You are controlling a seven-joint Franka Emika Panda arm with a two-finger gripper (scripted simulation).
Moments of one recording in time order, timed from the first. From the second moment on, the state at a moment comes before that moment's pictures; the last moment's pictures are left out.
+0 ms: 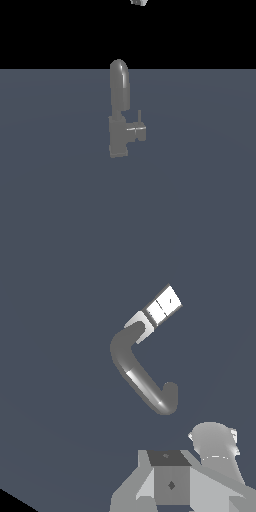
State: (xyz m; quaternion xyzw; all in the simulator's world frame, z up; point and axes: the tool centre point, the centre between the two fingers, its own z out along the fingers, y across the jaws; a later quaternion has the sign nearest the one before) arm -0.074 -0.020 0.412 -0.92 0.22 0.24 0.21
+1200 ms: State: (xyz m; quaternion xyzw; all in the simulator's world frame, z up) arm 0.018 -0.043 0.272 -0.74 0.36 0.43 0.36
